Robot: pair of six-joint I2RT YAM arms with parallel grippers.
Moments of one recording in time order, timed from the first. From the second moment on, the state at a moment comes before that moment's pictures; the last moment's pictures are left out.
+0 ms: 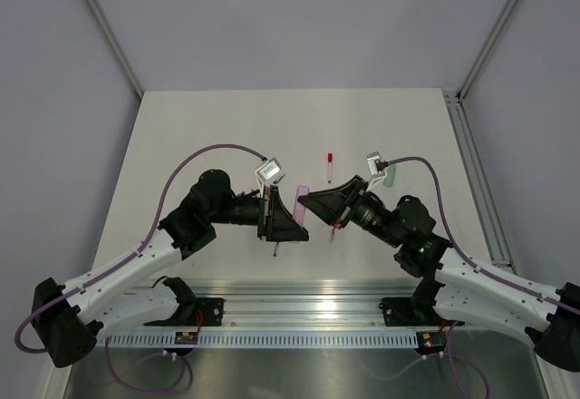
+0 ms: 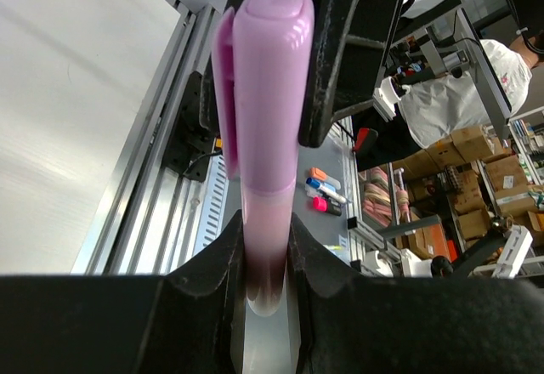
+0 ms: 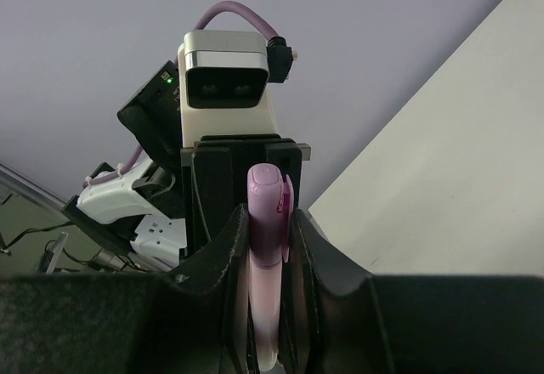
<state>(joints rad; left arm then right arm) -0.79 0.96 0.75 0.10 0.80 -0.77 0.95 0.84 0.55 0.52 -0.11 0.86</state>
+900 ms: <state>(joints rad) -0.69 0.99 0.79 0.29 0.70 -0.81 0.91 0.87 0.79 0.07 0.06 0.71</state>
